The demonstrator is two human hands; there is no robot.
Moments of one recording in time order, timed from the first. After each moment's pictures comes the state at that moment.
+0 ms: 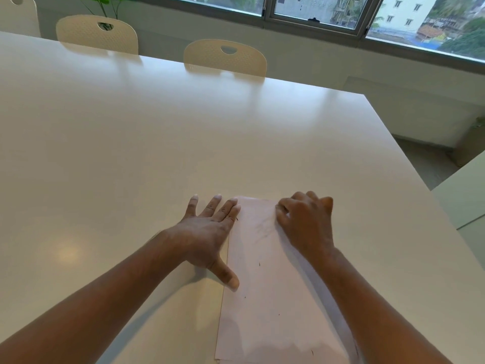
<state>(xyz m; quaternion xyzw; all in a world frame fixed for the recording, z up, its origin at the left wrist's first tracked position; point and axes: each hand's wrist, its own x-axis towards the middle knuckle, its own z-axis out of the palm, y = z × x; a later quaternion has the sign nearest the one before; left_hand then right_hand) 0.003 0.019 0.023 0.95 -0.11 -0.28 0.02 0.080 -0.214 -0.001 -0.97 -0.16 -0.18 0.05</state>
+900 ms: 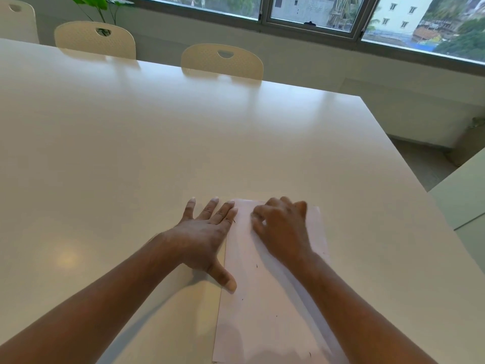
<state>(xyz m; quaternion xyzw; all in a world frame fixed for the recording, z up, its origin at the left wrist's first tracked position) 0.003 0.018 0.025 0.95 -0.11 -0.28 0.03 0.056 -0.180 0.005 -0.95 -0.23 -0.17 0.10</state>
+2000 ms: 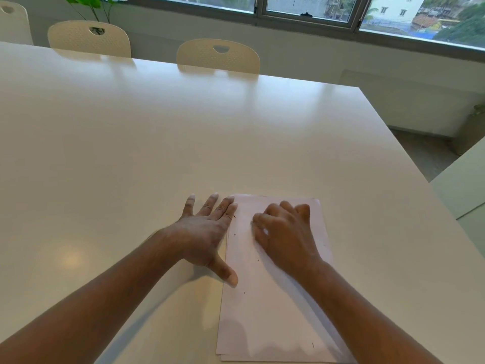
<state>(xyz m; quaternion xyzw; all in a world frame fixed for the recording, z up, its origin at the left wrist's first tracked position) 0.003 0.018 0.024 0.95 -0.11 -0.29 0.03 0.031 -0.197 0.001 -0.94 -0.28 -0.15 0.10</state>
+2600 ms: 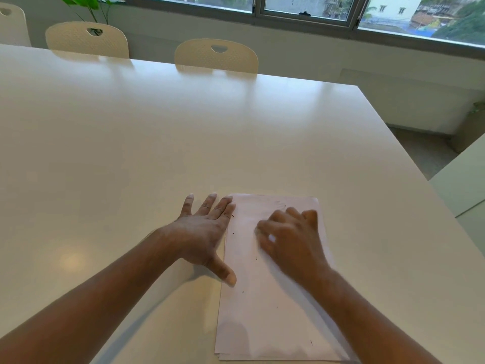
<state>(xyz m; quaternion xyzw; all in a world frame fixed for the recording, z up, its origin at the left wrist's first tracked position) 0.004 0.018 0.025 0.95 -0.11 -0.29 0.02 0.024 -0.215 -0.009 -0.94 -0.27 -0.19 0.07</state>
